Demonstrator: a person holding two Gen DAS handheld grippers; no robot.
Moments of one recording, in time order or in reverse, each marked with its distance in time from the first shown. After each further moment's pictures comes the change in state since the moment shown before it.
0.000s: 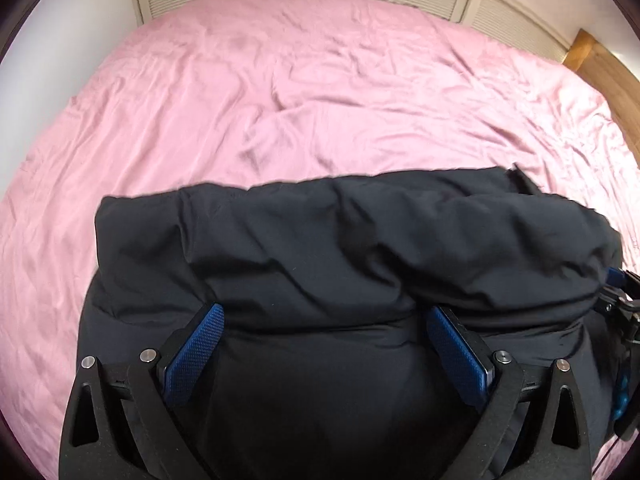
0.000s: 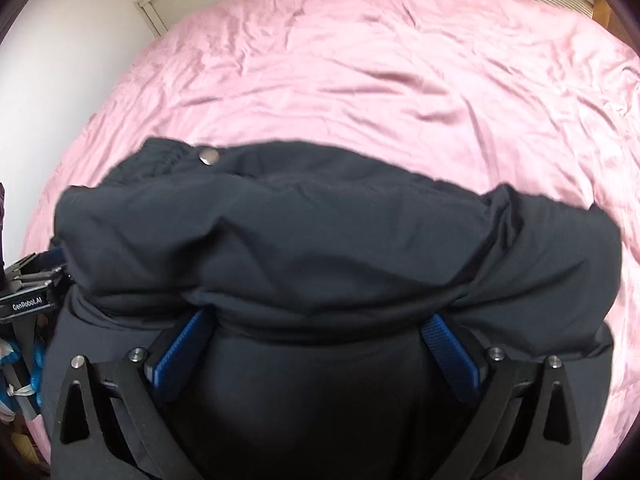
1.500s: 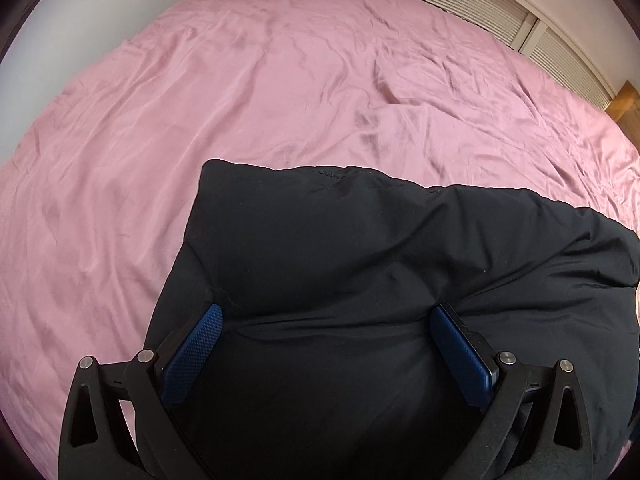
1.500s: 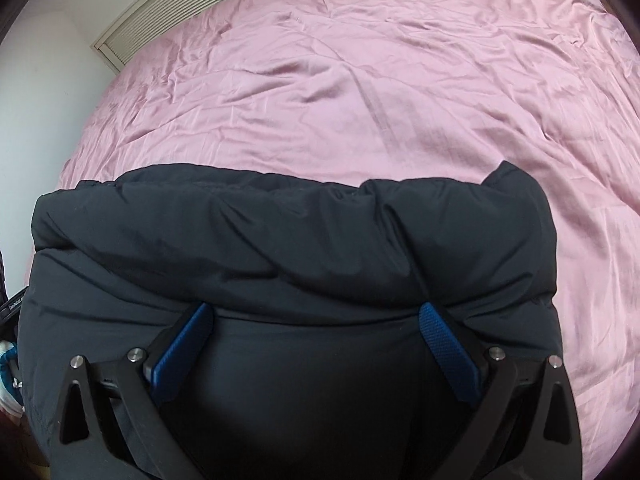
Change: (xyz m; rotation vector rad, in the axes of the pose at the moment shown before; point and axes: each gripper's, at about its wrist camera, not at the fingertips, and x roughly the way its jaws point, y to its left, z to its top) left arm 0.012 0.091 -0.015 -0.189 0.020 0.061; right arm 0.001 -0.101 -0.018 0.172 0.019 -0.029
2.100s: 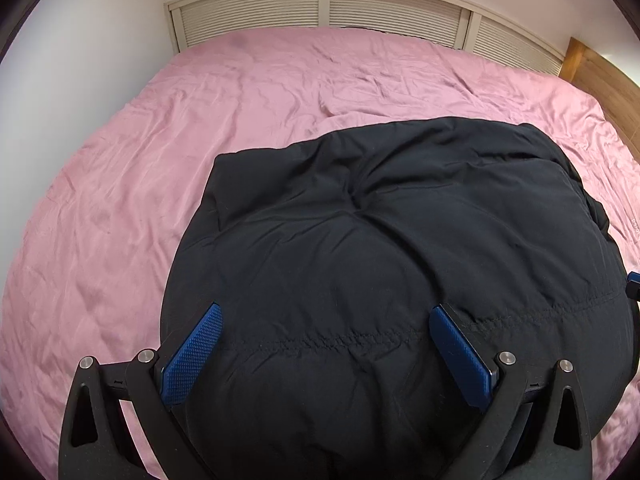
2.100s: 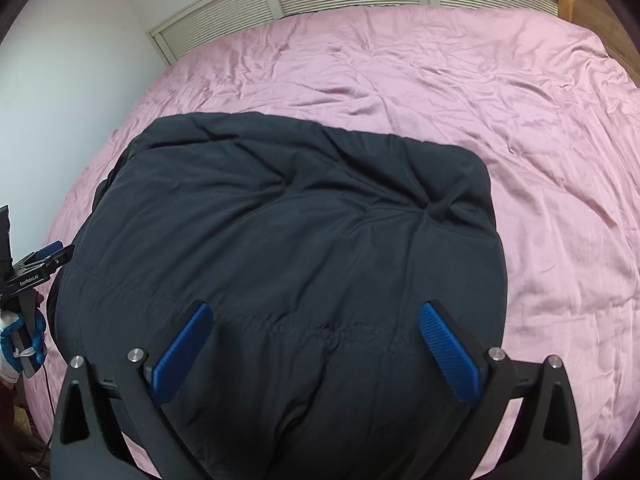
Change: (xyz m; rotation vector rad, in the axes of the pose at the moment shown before) left arm -0.079 -0.030 -0.090 0.175 -0.139 0.010; right arm -0.100 0.015 -0.089 -0.144 -0.083 0.042
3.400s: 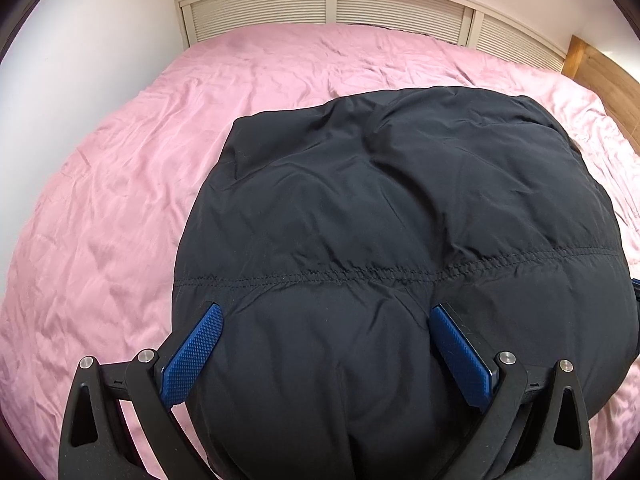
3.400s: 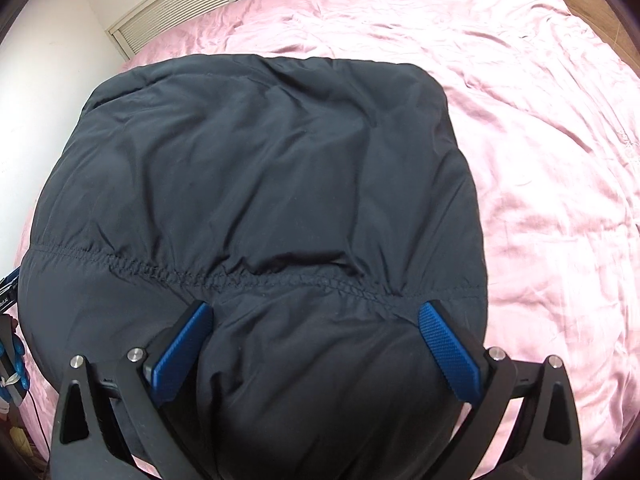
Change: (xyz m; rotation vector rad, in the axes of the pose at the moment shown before) left arm -0.031 0.001 -0.057 -0.006 -0.018 0.017; right arm 0.008 -0.024 -0.058 0.090 0.041 -0.107
